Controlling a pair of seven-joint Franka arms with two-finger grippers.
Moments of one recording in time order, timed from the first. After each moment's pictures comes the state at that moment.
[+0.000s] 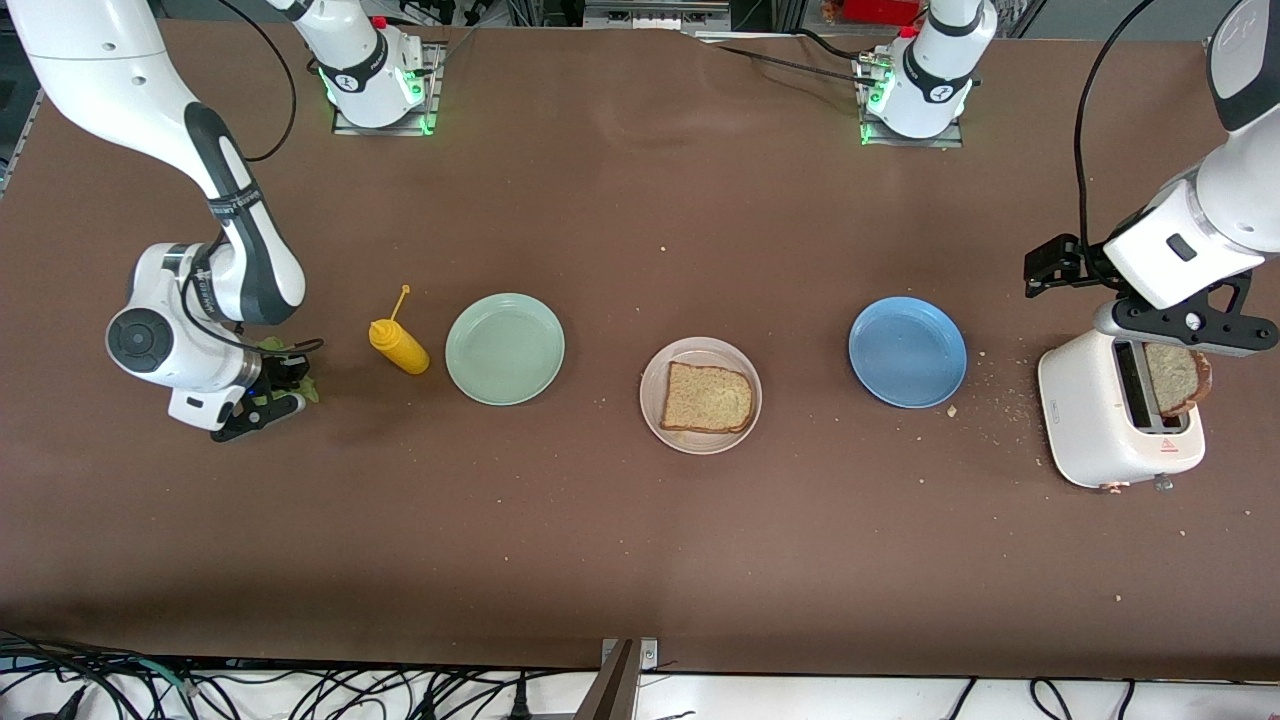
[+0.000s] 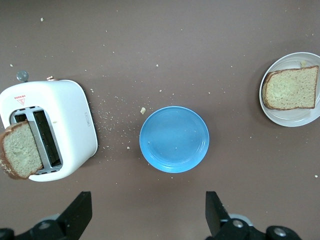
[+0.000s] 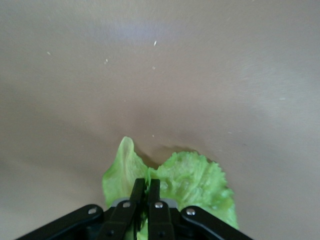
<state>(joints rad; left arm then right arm) 0.05 0.21 -0.19 -1.39 0.07 1.49 0.04 -0.01 0.53 -0.04 -1.88 -0.11 2.27 -0.43</state>
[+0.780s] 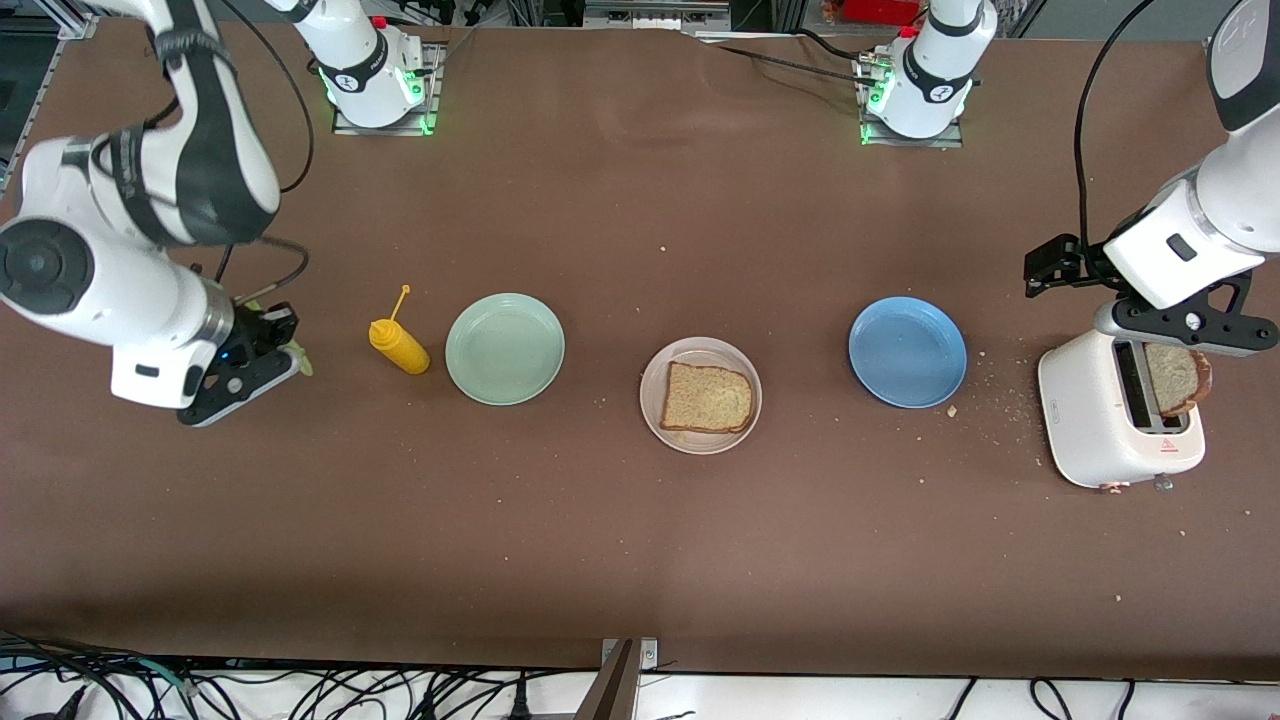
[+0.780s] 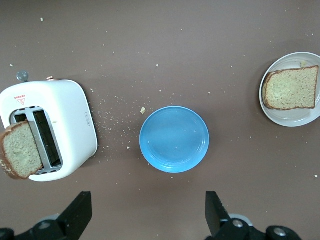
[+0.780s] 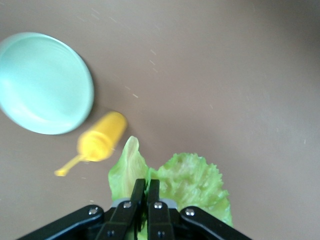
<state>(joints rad) 0.05 0.21 -0.19 -1.39 0.07 1.49 0.04 0.11 0.31 0.09 -1.53 -0.09 1.73 -0.43</state>
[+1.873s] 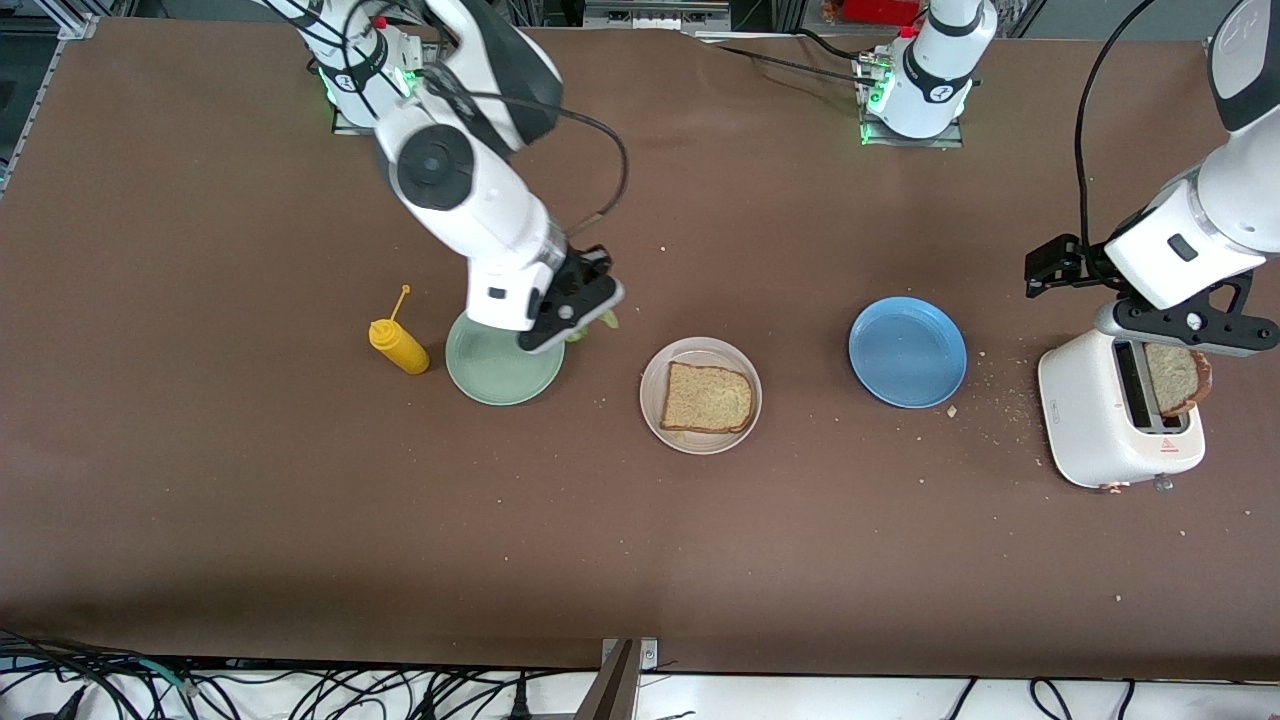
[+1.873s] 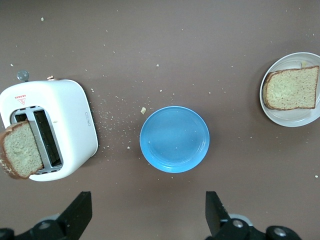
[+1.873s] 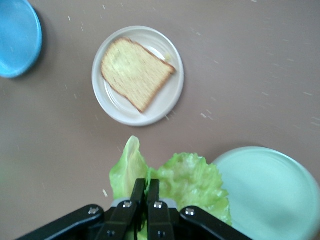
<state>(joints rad) 0.05 0.21 -0.18 -1.39 0.07 1.49 0.04 0.44 0.50 0.28 -1.48 0.13 2.10 0.11</state>
